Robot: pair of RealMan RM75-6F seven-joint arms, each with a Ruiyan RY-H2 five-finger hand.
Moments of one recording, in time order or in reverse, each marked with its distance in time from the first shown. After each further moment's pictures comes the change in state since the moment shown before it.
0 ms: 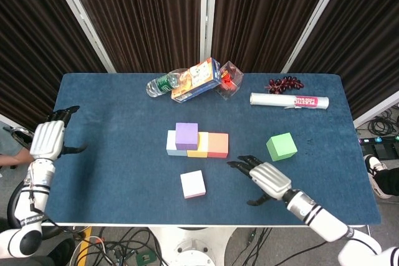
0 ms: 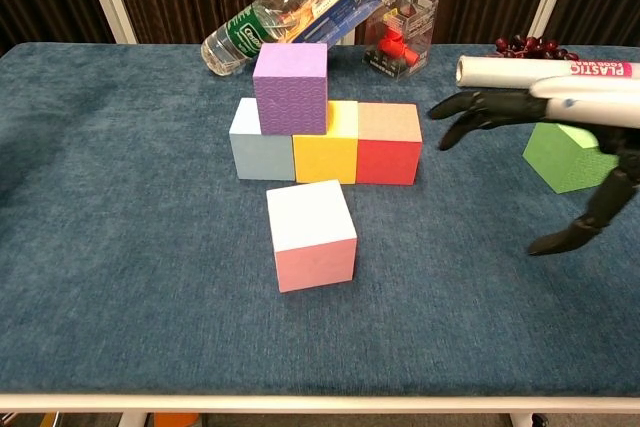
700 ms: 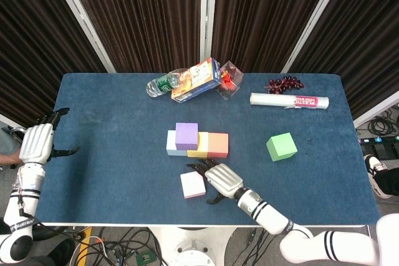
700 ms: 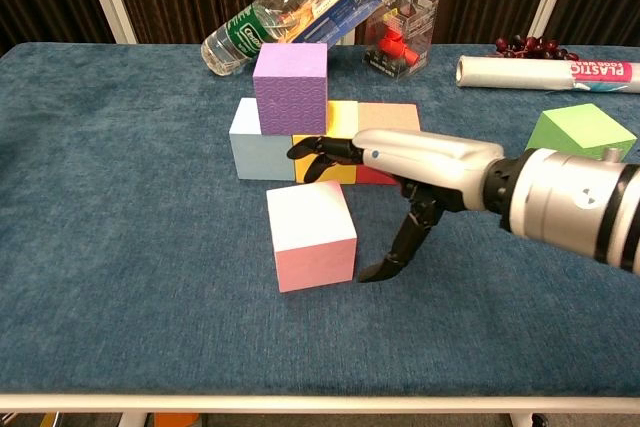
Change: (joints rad) left arm 0.077 0.020 -0.030 0.037 0.070 -0.024 -0.101; right arm 0.138 -0.415 0.069 0.102 0.376 -0.044 -0.411
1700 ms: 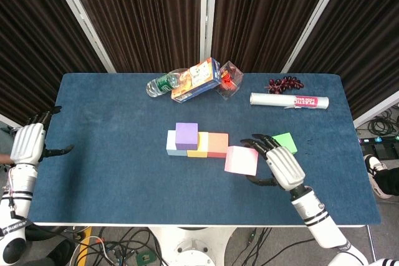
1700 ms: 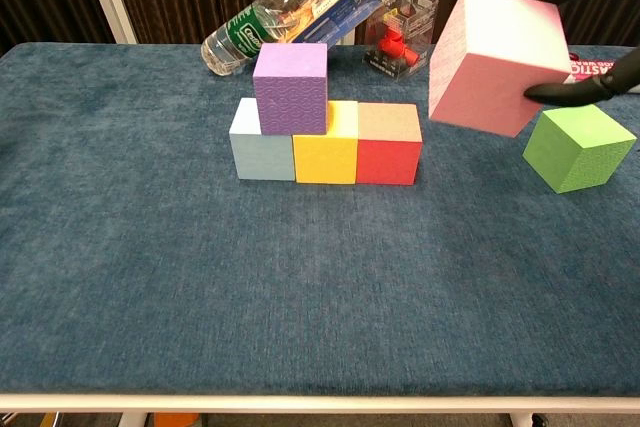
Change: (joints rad) left arm 0.052 0.019 -0.046 0.015 0.056 -0.011 -0.070; right arm -0.211 0.380 -0.039 -0.231 -0.167 0.437 0.235
